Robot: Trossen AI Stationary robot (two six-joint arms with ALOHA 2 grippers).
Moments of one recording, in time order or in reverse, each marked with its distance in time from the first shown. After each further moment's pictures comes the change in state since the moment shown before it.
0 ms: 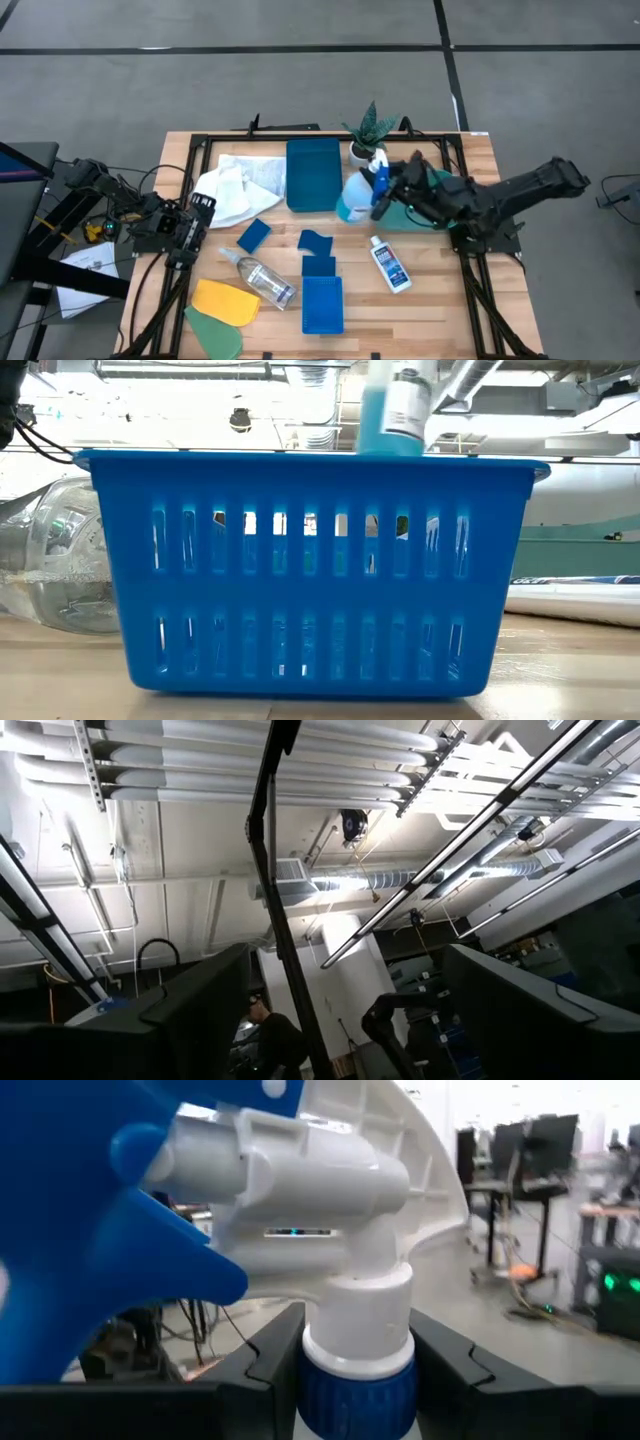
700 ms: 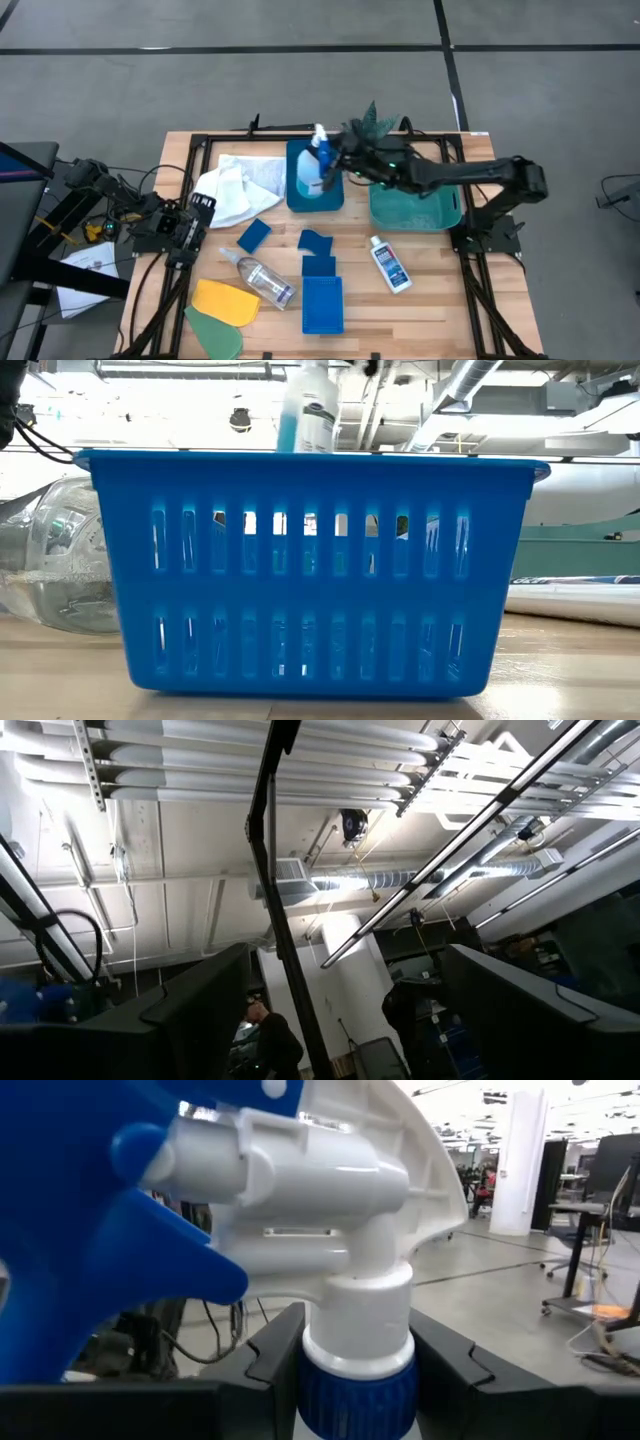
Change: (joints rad) left arm 0.000 0.000 0.000 -0.001 -0.001 0.000; right arm -0.339 0.406 0.359 -0.001 -0.528 -0.022
